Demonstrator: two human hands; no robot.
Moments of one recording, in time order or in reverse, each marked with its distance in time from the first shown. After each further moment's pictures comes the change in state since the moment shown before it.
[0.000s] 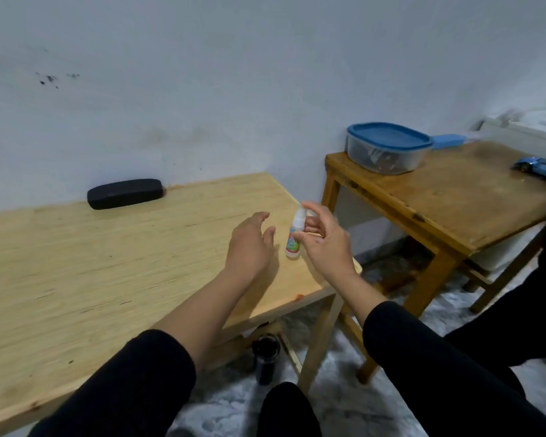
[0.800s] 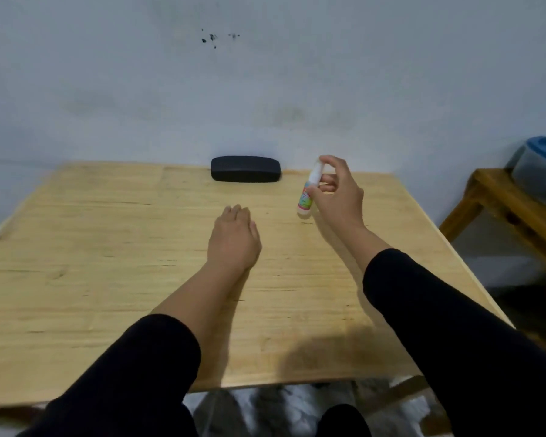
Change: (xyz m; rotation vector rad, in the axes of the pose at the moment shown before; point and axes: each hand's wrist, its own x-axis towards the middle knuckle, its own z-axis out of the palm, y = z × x) left_hand 0.017 -0.173 -0.122 0.463 0.075 -0.366; right_hand 0.098 -0.051 0.207 0.031 -0.211 0.035
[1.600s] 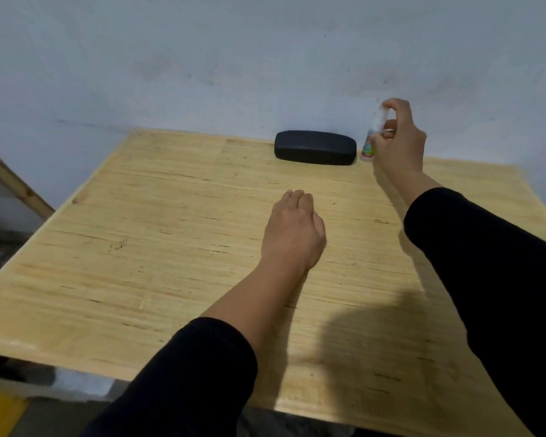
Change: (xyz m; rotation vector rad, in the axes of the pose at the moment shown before) left_hand 0.005 0.001 0.005 0.005 0.044 -0.008; right_hand 0.111 0.028 0.063 -0.110 -0.044 -0.096
